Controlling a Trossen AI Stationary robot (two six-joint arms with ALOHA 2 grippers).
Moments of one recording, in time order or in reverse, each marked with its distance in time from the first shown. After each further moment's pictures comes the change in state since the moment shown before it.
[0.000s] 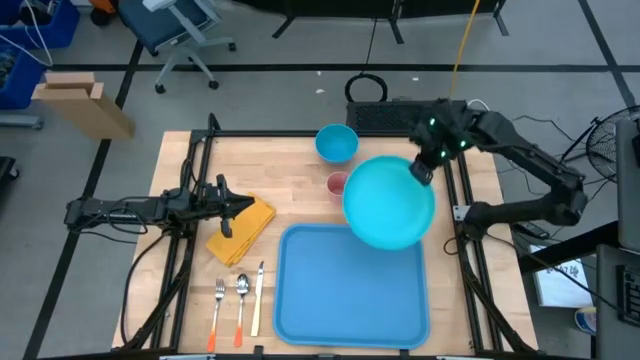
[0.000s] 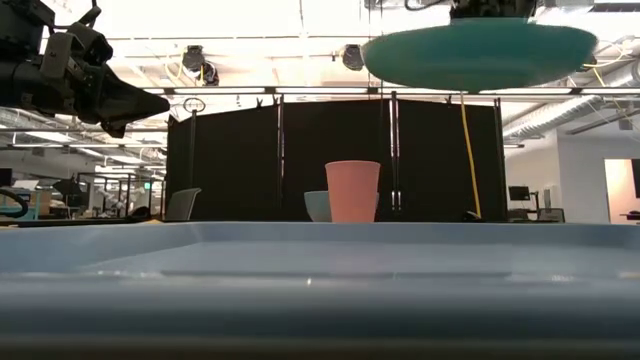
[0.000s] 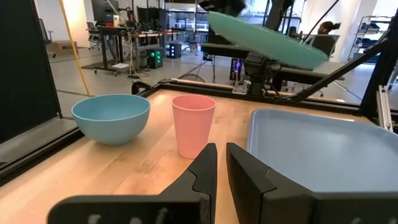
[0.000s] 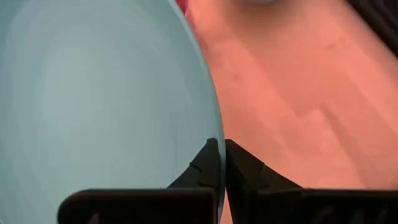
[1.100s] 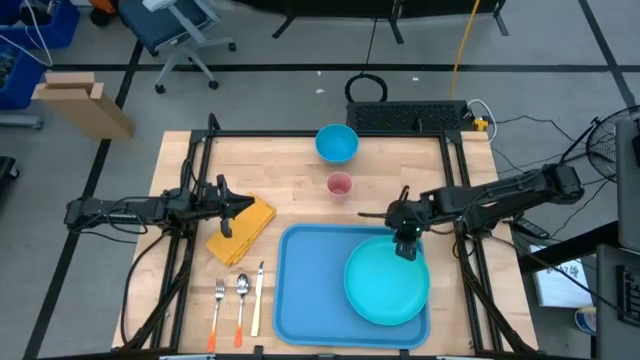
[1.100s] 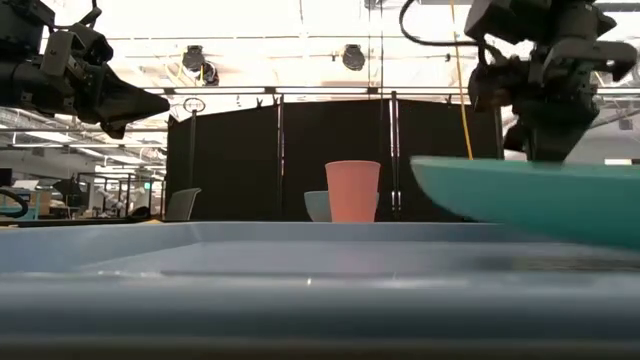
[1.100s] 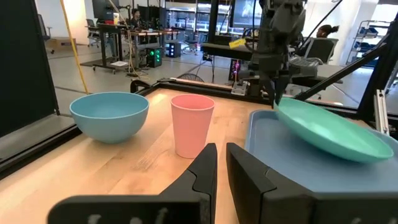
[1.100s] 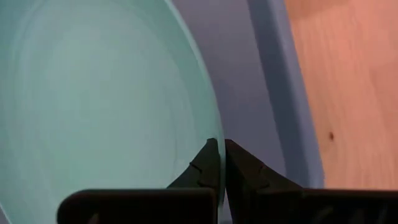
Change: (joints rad) left arm 0.000 0.000 0.000 0.000 0.002 -0.025; right arm 0.659 0.045 -0.616 0.602 0.059 0.359
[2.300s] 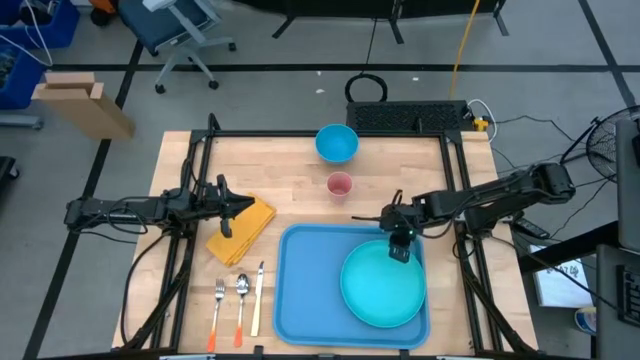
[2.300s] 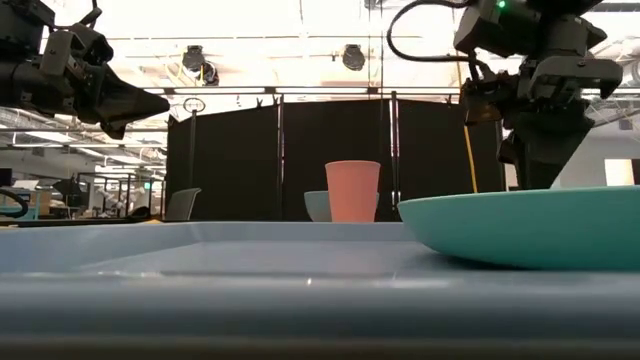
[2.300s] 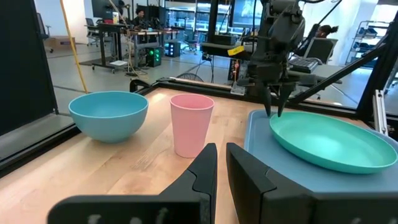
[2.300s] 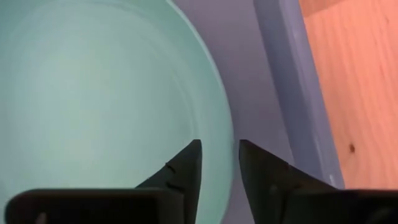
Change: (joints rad) left arm 0.000 0.000 0.000 -0.001 0.002 -0.004; right arm 0.000 0.081 -0.005 0.075 0.000 0.020
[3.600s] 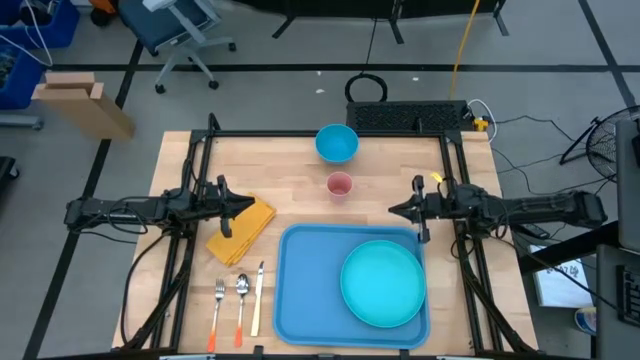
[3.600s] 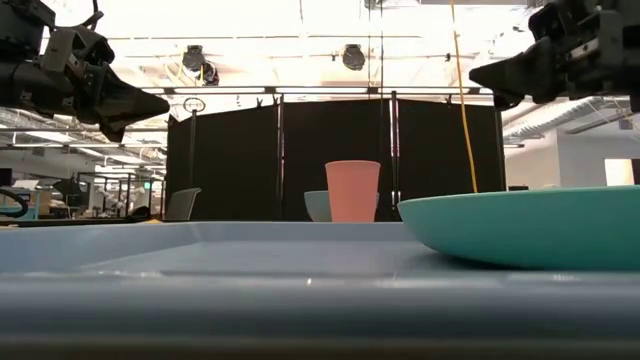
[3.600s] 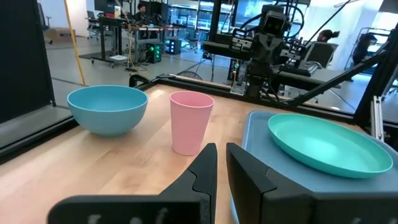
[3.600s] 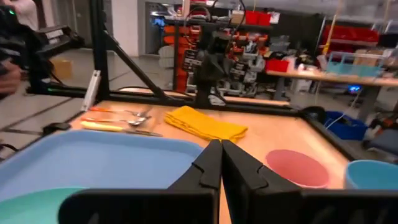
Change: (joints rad) left arm 0.000 0.000 0.000 -0.007 -0.003 -0.046; right arm -0.164 -0.796 -0.602 1.021 0.050 -0.556
